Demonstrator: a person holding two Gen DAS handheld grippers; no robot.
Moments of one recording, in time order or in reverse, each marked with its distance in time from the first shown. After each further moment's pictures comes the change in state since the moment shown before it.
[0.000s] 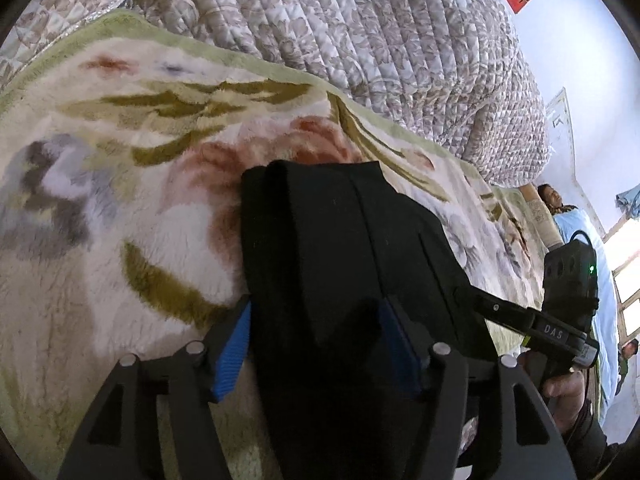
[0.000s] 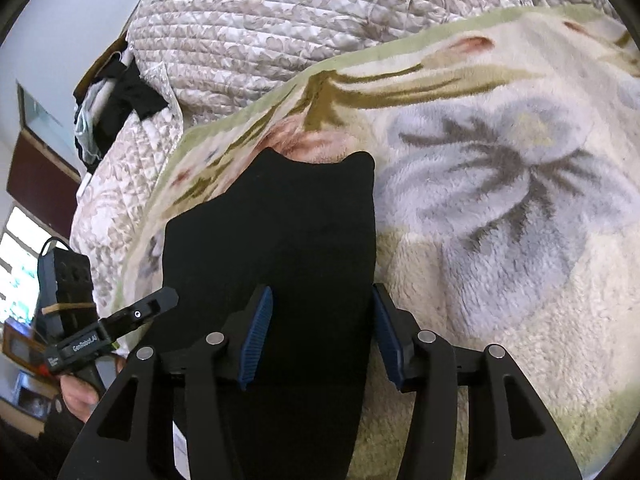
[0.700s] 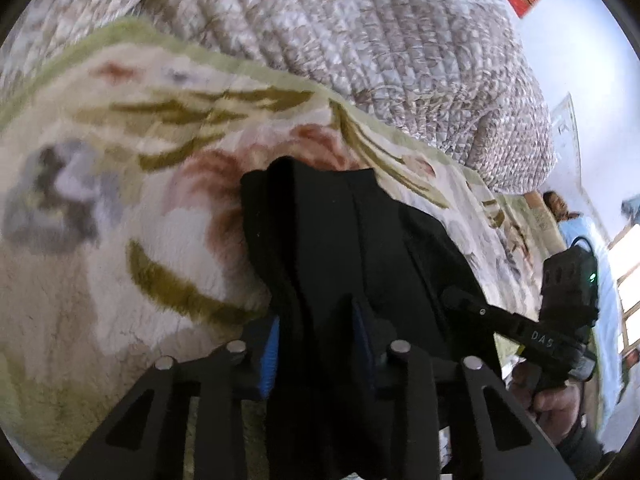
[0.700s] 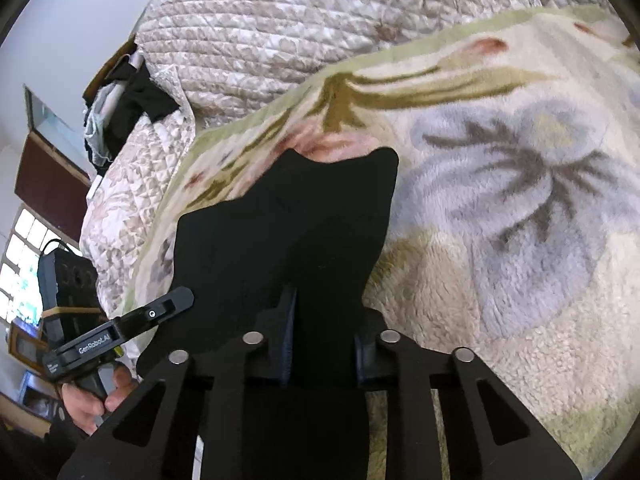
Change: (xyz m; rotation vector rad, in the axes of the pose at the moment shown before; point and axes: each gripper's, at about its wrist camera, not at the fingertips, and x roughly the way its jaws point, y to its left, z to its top) left arm -0.012 -0.015 0.001 0.016 -0.024 0.033; right arm -0.004 0.016 -0.002 -0.023 -0.023 0.028
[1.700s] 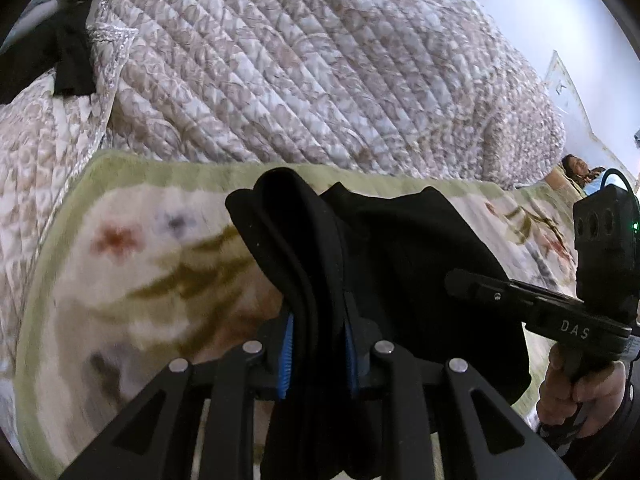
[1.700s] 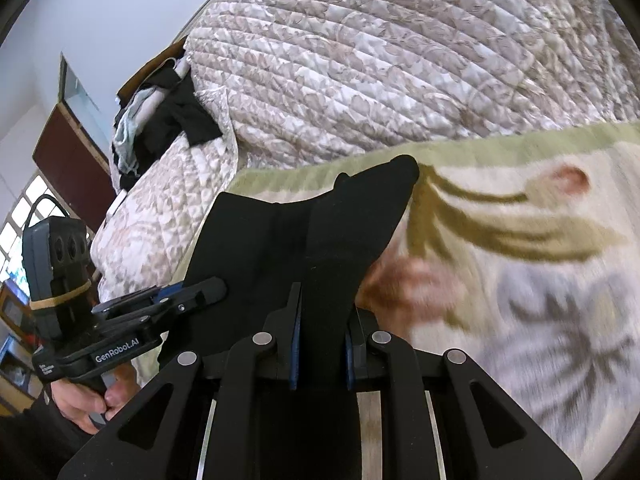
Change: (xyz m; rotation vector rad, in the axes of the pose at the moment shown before) left arm -0.010 -0.019 0.107 0.225 -0.101 0.149; right arm 0.024 0.071 0.091 -0.164 -0.085 0.030
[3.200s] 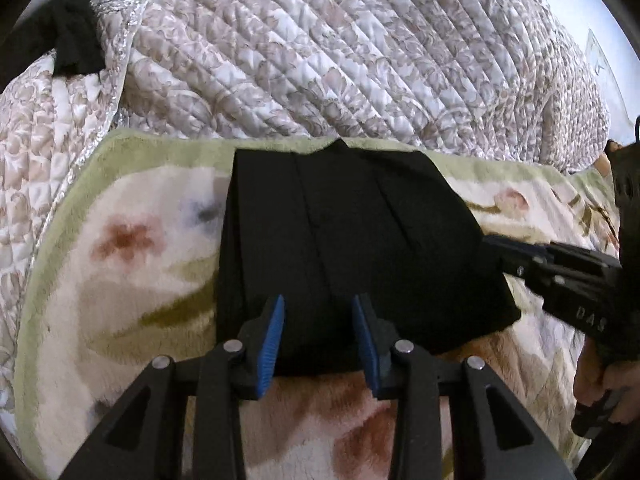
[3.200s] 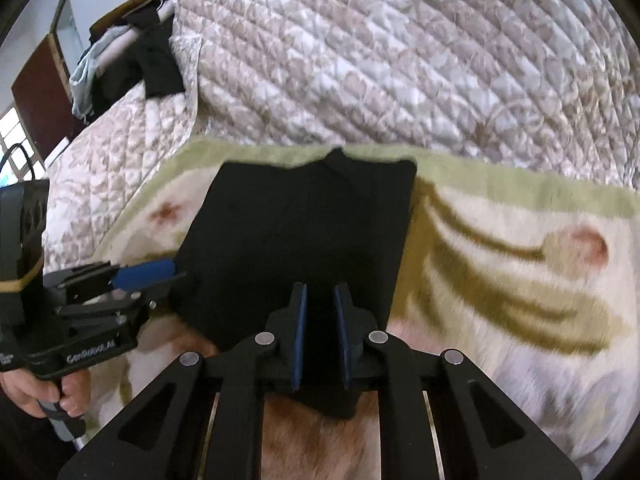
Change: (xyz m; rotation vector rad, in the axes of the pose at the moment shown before) left arm 0.071 0.039 -0.003 -0.001 0.047 0.151; right arm 0.083 -0.016 0.021 -0.206 0.043 -0.184
